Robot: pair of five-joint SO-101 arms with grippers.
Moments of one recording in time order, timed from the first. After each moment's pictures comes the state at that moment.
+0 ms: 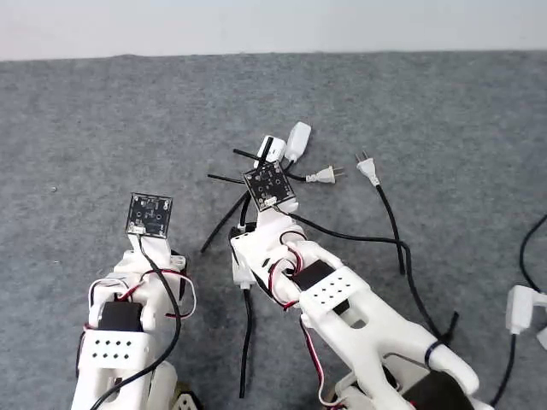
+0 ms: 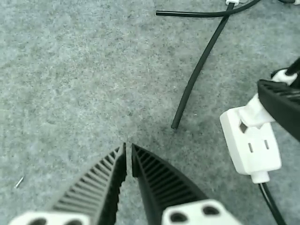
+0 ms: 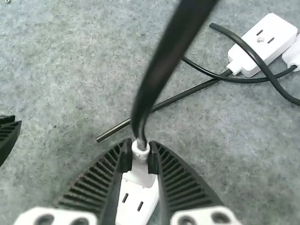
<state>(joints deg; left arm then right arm) -2.3 -62.7 81.0 48.7 -0.4 -37.6 -22.7 59.6 13.9 -10.2</state>
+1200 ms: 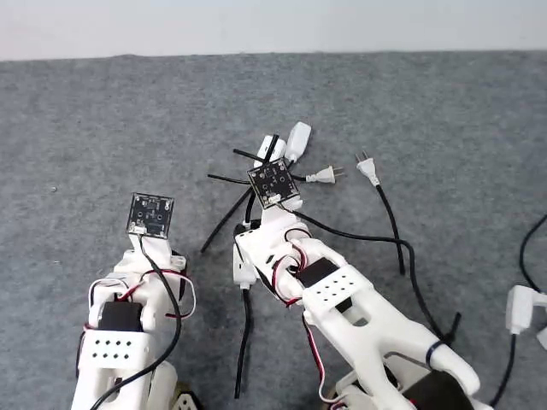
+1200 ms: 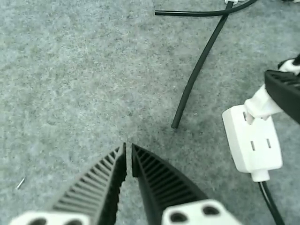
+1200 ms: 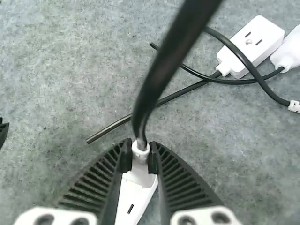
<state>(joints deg) -2.3 -62.7 81.0 48.7 -1.1 -36.0 -22.1 59.5 13.9 -8.8</state>
